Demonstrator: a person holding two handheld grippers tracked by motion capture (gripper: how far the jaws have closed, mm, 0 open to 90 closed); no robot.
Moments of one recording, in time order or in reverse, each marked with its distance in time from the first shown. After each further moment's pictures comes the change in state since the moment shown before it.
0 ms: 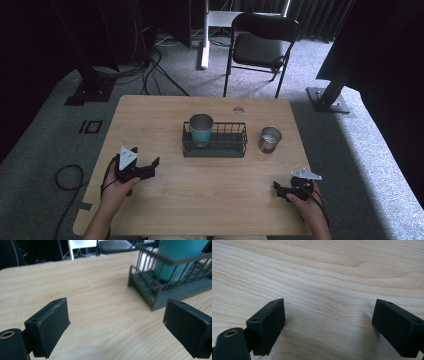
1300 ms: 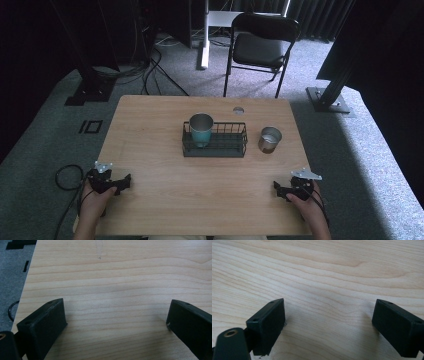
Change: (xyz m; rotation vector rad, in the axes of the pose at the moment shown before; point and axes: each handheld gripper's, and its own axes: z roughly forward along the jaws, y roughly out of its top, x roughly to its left) left arm 0.058 -0.055 -0.026 0.386 0.259 -0.186; right arm 0.000 0.000 0.000 0.000 0.000 0.000
